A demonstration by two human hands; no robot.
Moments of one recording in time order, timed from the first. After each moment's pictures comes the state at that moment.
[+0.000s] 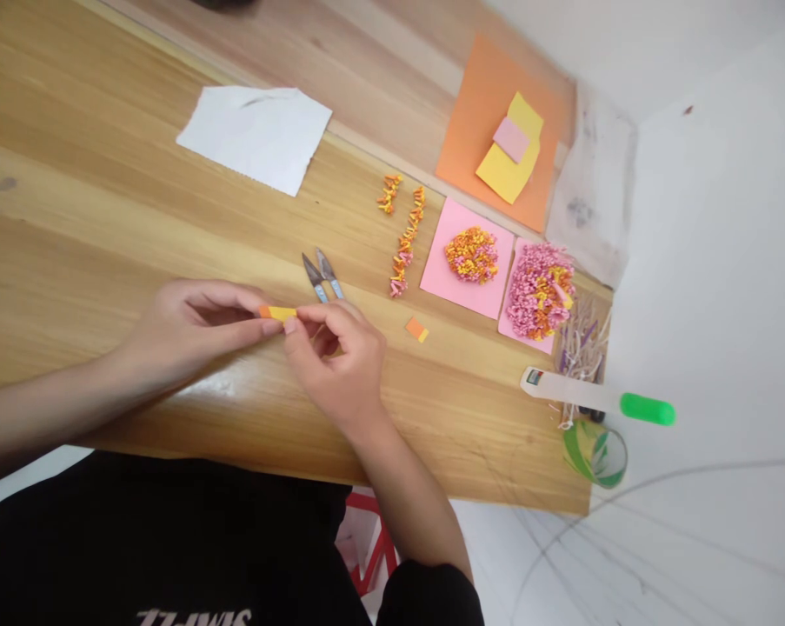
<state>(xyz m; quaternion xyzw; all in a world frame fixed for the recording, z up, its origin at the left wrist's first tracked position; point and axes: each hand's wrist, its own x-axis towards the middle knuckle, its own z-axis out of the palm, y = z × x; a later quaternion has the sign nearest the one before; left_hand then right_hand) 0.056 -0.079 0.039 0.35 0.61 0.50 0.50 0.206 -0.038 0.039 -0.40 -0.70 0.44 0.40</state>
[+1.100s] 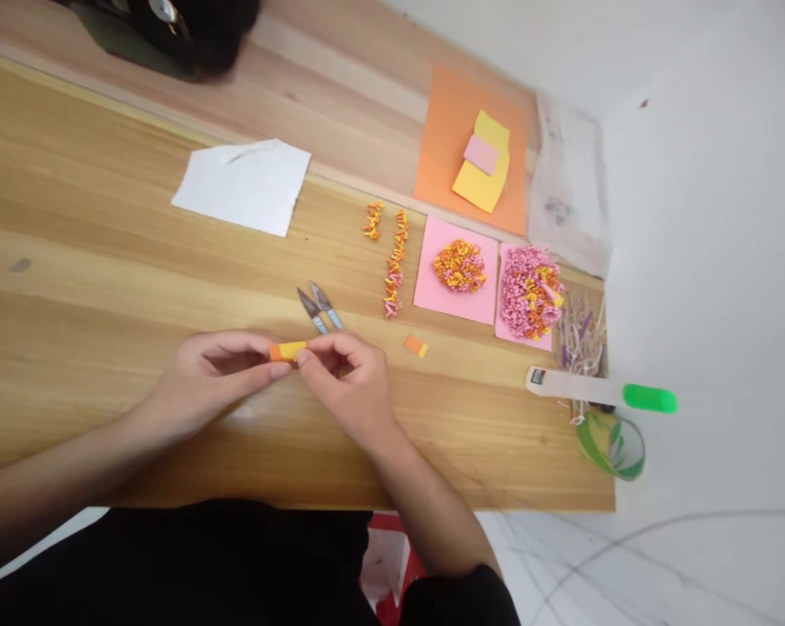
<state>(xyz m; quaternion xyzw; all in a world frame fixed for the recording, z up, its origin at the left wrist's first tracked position) 0.054 -0.077 0.033 0.34 0.57 0.50 0.55 0.208 -0.031 0.036 -0.46 -0.57 0.59 0.34</state>
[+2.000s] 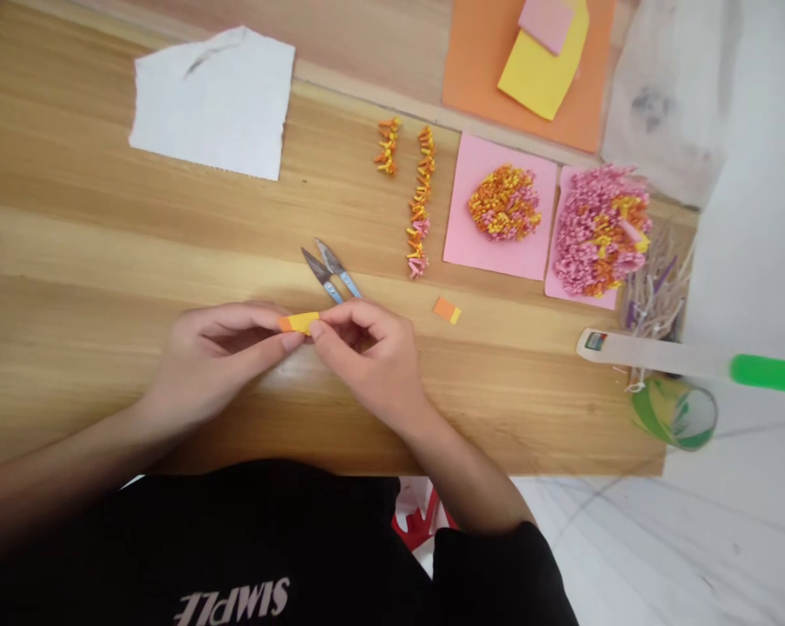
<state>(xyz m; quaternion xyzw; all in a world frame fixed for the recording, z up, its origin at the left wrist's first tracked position) 0.055 -0.077 0.038 0.35 0.61 0.48 0.52 0.208 -0.032 0.037 -0.48 -0.55 0.61 0.33</state>
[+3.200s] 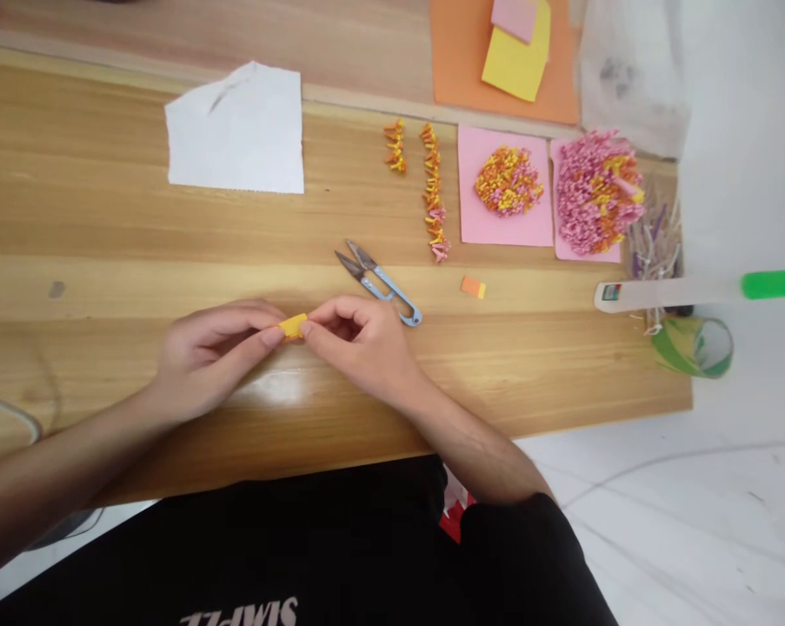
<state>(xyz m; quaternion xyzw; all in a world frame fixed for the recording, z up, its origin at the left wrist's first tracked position) -0.020 -0.079 0.021 0.58 0.48 0.43 0.49 0.159 -0.046 0.030 -0.48 -0.56 0.61 0.29</state>
